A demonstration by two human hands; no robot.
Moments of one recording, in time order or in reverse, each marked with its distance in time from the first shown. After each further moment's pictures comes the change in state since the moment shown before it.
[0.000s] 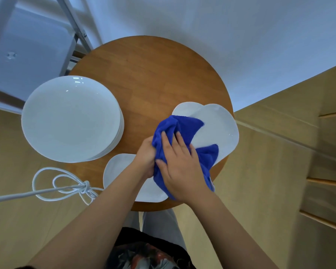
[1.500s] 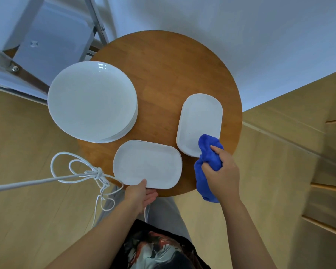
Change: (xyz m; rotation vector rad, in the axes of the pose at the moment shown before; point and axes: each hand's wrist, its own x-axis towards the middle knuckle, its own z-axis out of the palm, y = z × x) left_hand -0.047 -0.125 -0.076 -0.109 0.406 -0.535; right_hand -0.058 0.053 0.020 0.573 0.414 0.385
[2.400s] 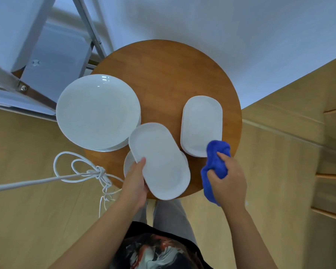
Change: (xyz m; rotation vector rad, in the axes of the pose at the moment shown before) left_hand -0.051 0.052 -0.014 -0.199 -0.257 0.360; right_hand -0.027 -0.001 0.009 -0.092 0.170 -0.002
